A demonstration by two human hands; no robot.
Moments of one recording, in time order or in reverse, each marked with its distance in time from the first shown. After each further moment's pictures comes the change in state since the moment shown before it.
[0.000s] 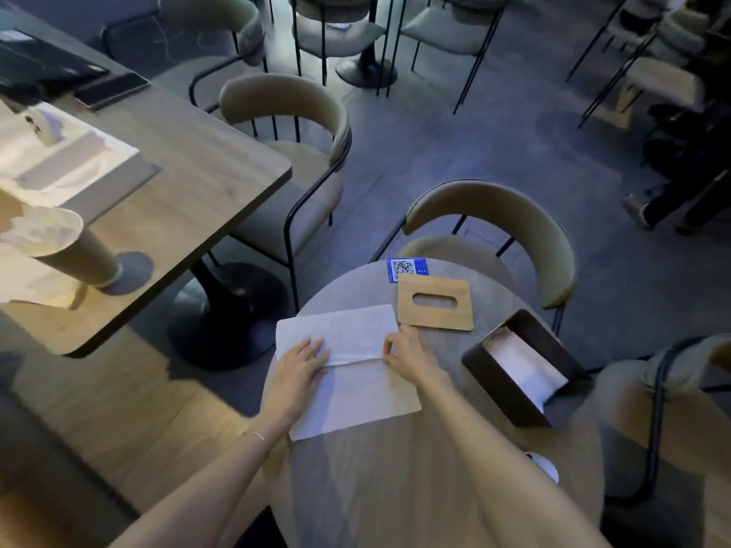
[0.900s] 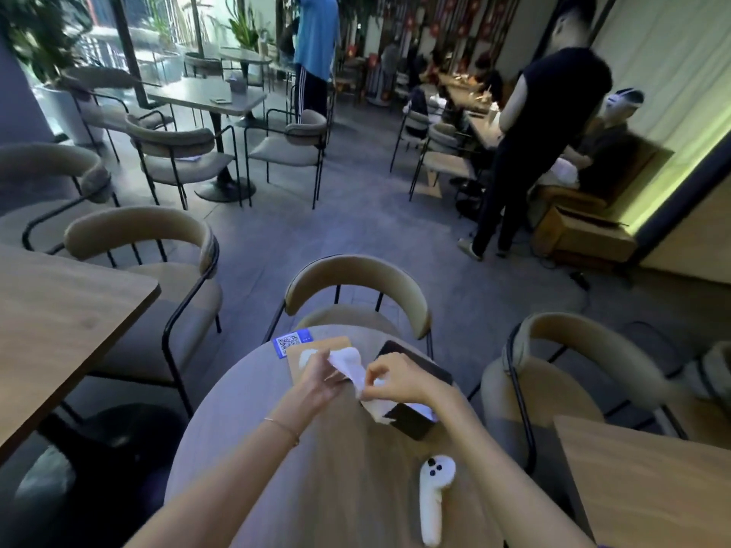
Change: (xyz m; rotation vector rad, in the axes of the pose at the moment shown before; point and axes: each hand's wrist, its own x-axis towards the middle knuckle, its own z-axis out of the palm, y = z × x) left_hand 0.104 0.206 -0.053 -1.667 -0.495 -0.702; right_hand -0.145 0.058 -0.139 0.297 0.090 0.056
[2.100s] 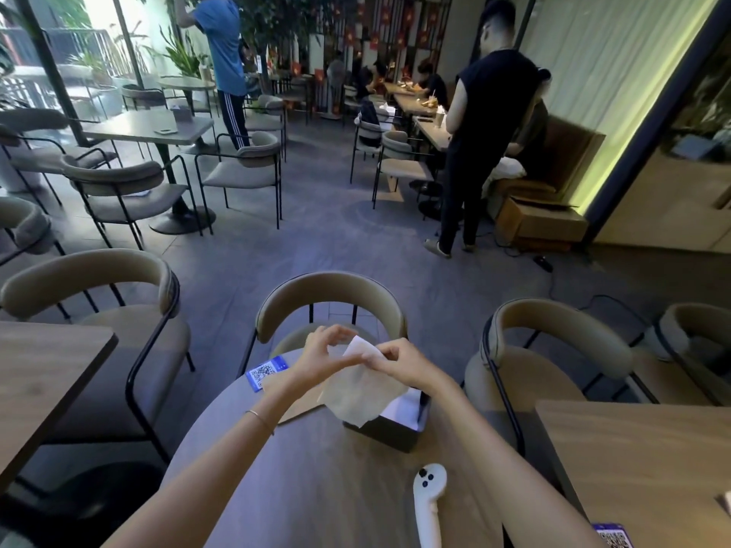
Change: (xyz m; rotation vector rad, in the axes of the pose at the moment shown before) left_hand 0.003 0.039 0.048 1.194 -0.267 0.742; right_hand 0.006 0.034 -0.032 0.427 0.226 -0.024
